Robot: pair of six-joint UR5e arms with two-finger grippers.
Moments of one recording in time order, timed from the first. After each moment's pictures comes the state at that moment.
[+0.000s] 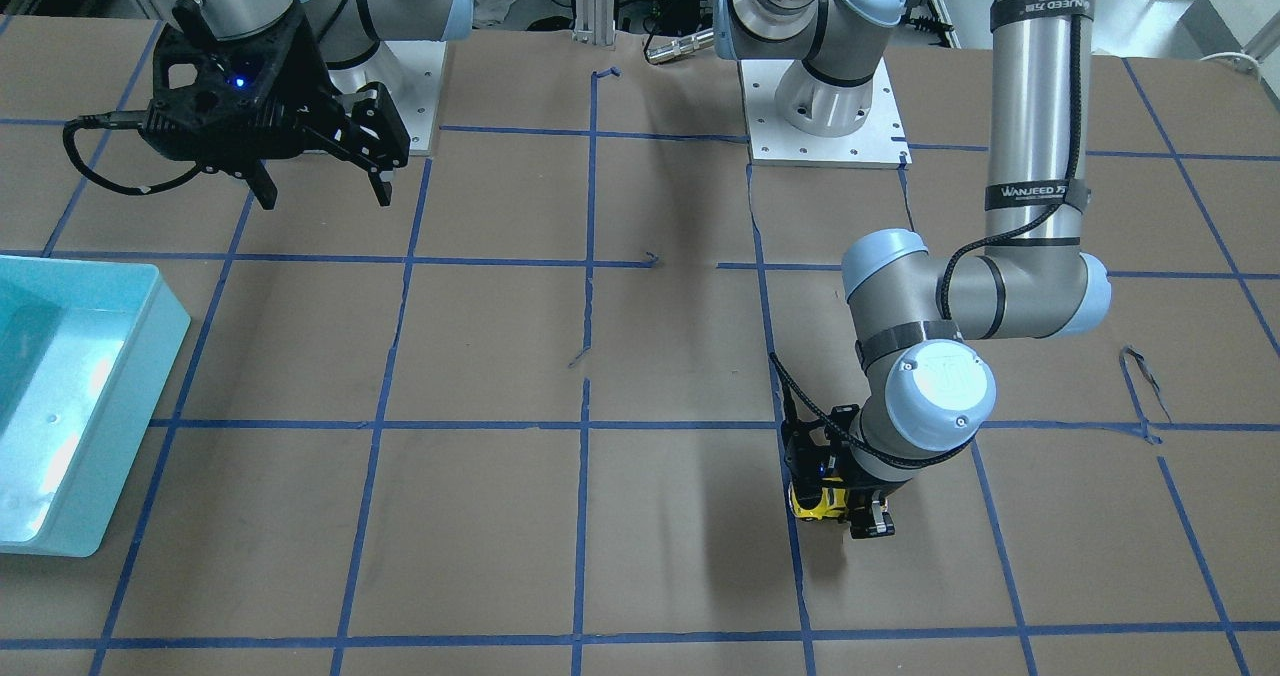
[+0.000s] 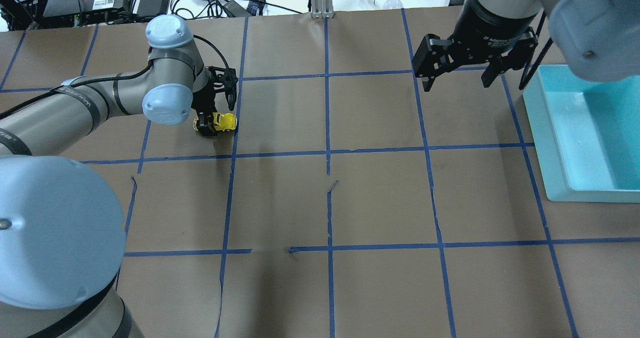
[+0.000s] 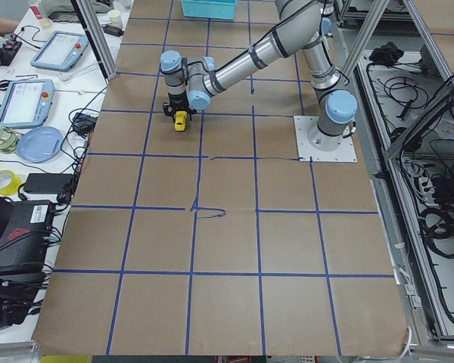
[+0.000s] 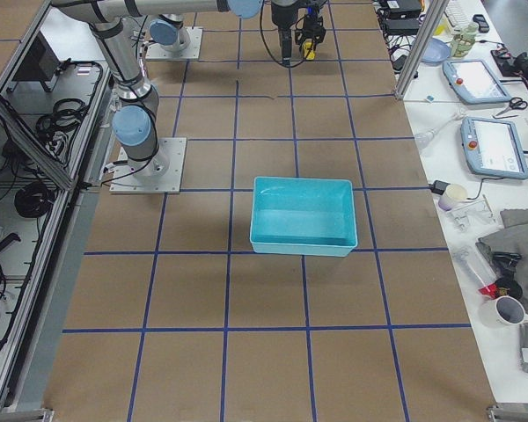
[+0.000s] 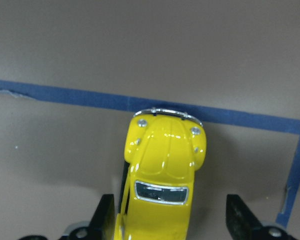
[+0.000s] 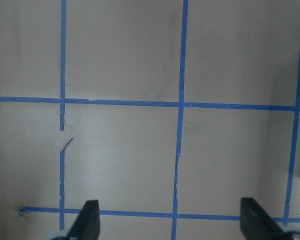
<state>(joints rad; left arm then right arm) -1.52 -2.14 -1.65 -0.95 1.63 1.52 1.63 -1.59 1.56 -1.60 -1.55 0.01</state>
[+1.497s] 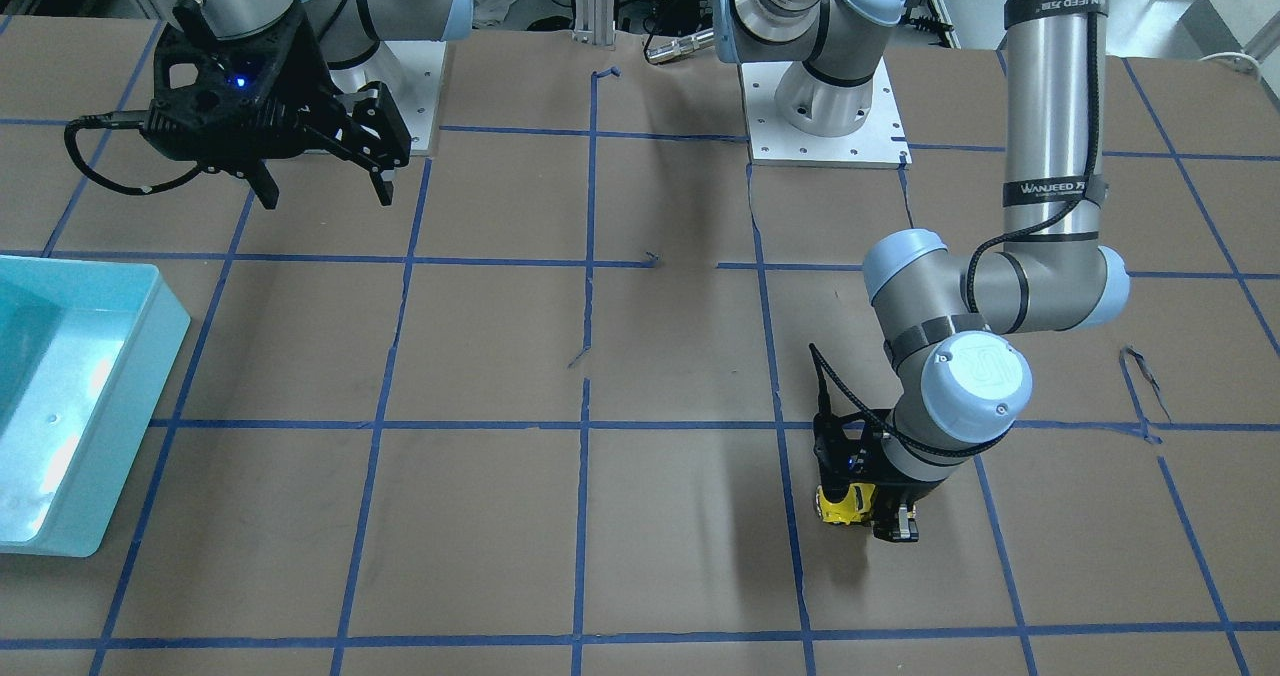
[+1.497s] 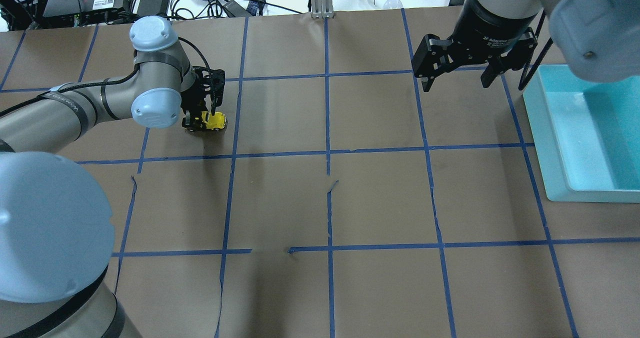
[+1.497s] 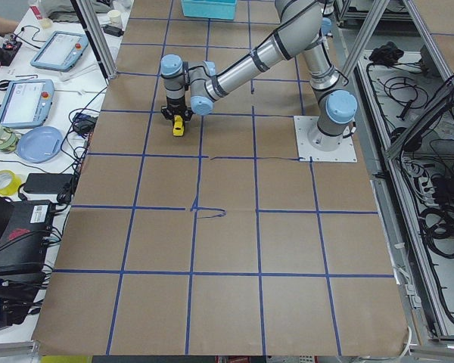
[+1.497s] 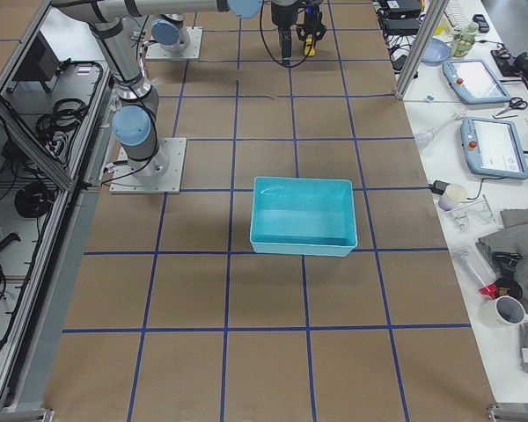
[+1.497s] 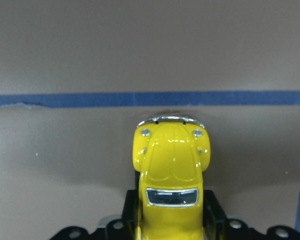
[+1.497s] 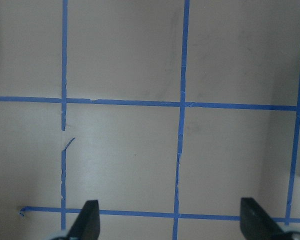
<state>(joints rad) -1.46 -2.13 -1.69 -0.85 1.63 1.69 1.63 -1.59 1.56 -1.60 -1.54 0.01</state>
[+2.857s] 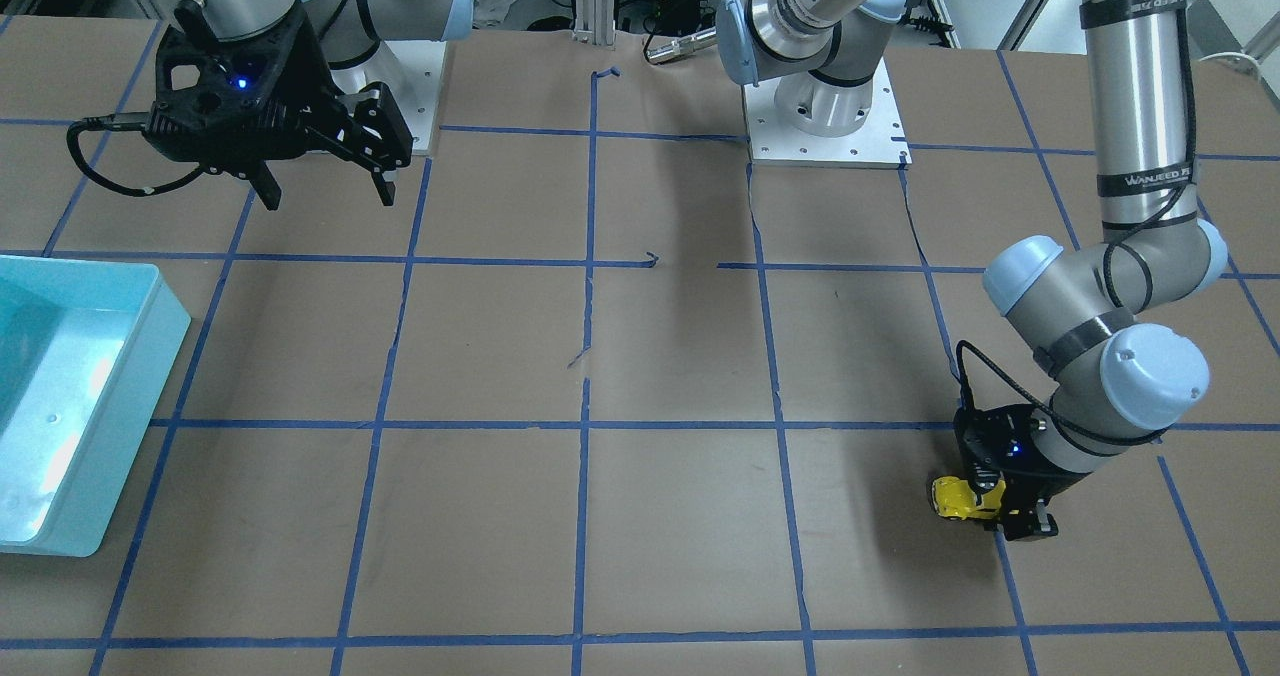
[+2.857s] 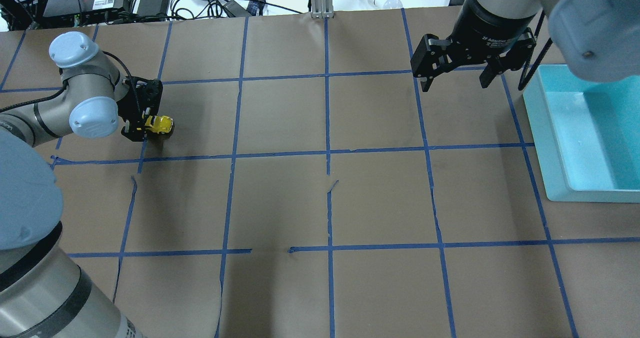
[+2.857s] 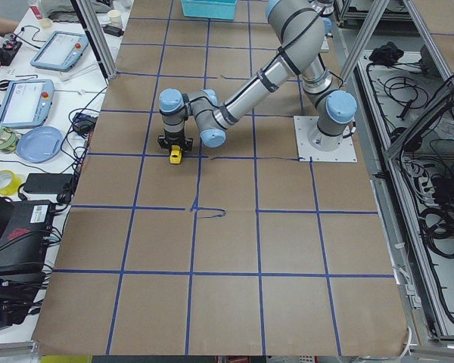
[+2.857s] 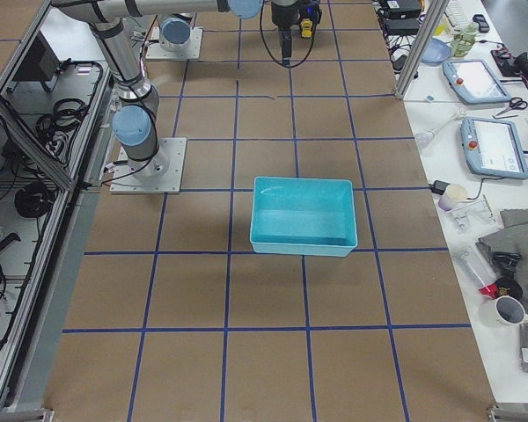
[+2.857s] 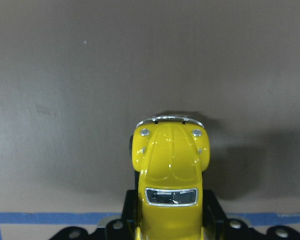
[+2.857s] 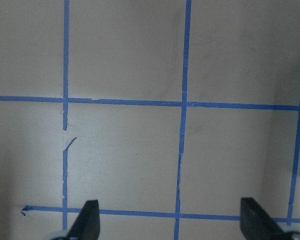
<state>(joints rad) -1.22 -2.13 -1.71 -0.79 1.58 1.95 1.63 -1.59 1.56 -1.60 -1.54 0.01</state>
